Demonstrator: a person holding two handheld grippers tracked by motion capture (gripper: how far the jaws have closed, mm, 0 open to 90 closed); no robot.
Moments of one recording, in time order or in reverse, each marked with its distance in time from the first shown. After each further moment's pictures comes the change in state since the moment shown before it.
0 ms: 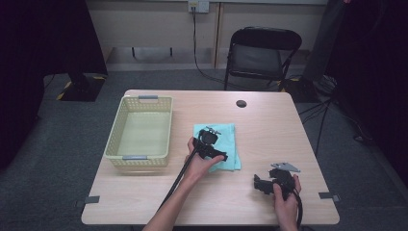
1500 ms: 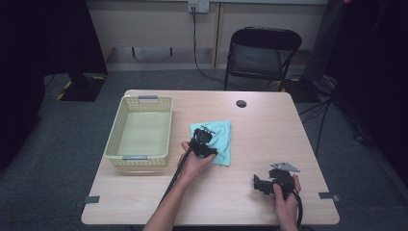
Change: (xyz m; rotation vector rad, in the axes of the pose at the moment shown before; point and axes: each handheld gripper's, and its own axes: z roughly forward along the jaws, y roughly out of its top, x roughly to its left) left arm 0.026 -0.005 0.002 -0.013 0.046 0.006; right arm 0.000 0.000 0.000 0.000 0.012 -0.011
